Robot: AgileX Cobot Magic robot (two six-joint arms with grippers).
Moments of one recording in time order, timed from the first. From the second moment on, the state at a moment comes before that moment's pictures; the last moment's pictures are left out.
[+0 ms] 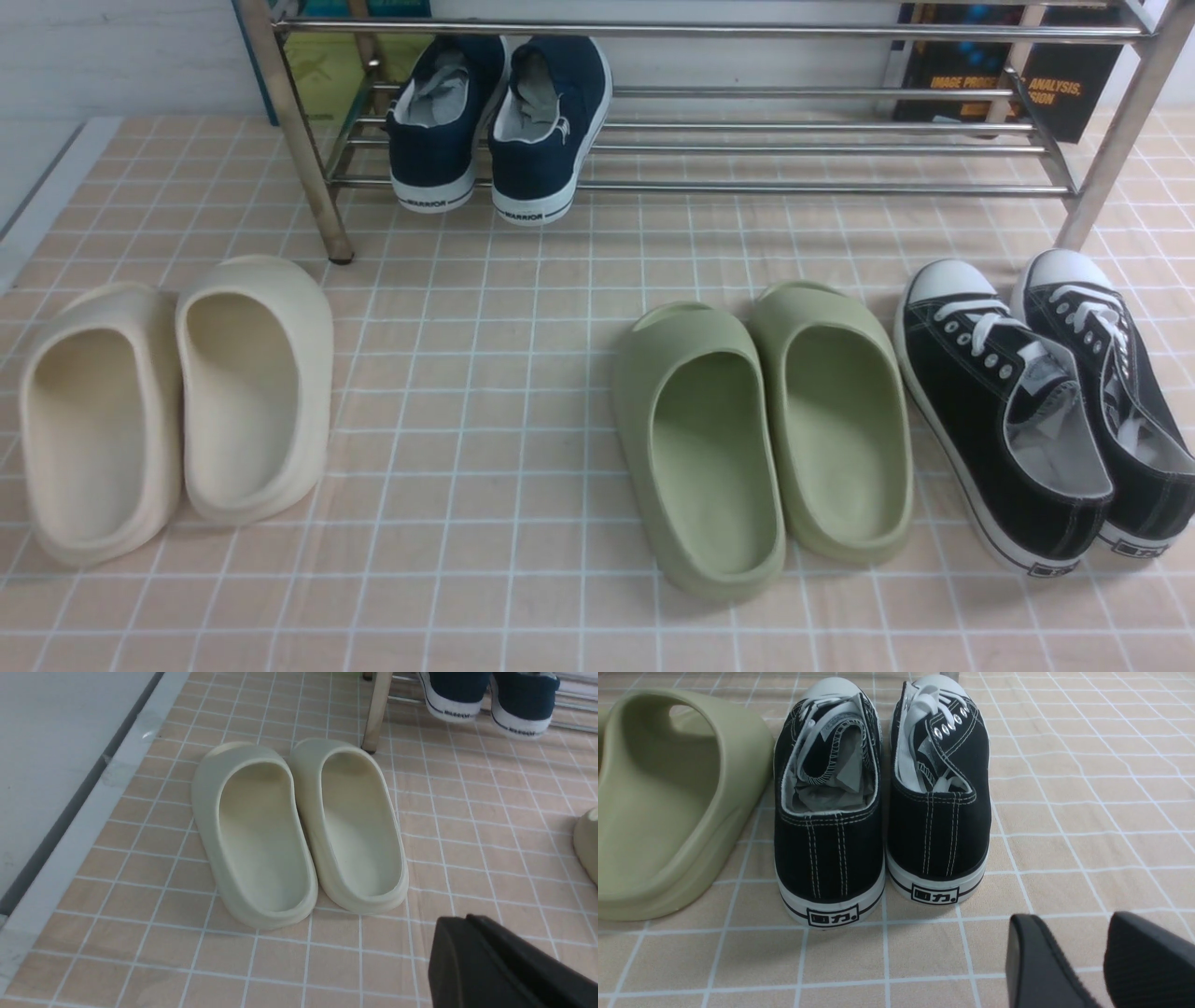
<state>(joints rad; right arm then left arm) -0.09 -0.01 0.02 0.00 0.36 0.04 -0.22 0.11 -0.52 0.30 0.82 -0.38</state>
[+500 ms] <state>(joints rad) -0.09 -0.01 0.02 0.00 0.36 0.04 0.10 -0.01 -0.07 0.09 0.34 -0.11</state>
